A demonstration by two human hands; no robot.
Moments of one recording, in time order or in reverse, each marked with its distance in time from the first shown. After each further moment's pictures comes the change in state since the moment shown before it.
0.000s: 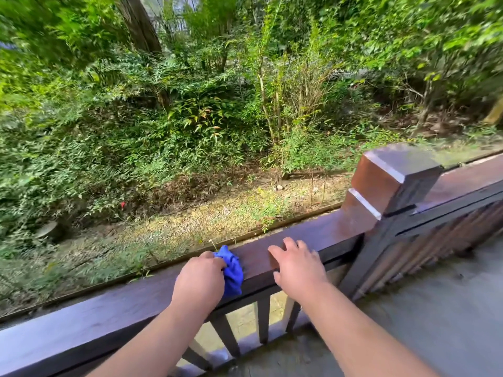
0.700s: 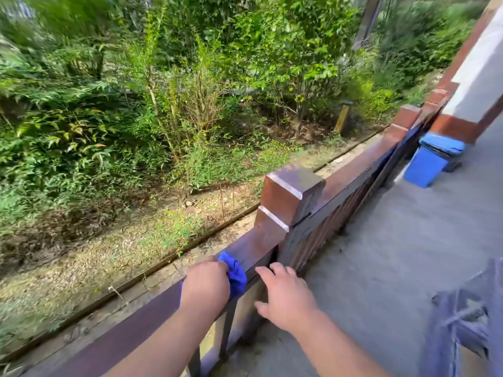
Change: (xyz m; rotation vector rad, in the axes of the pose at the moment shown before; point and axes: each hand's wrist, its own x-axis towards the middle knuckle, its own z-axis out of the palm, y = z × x) left_hand 0.089 0.157 0.019 -0.064 -0.094 0.382; right_hand -0.055 0.085 -0.026 0.053 -0.051 0.400
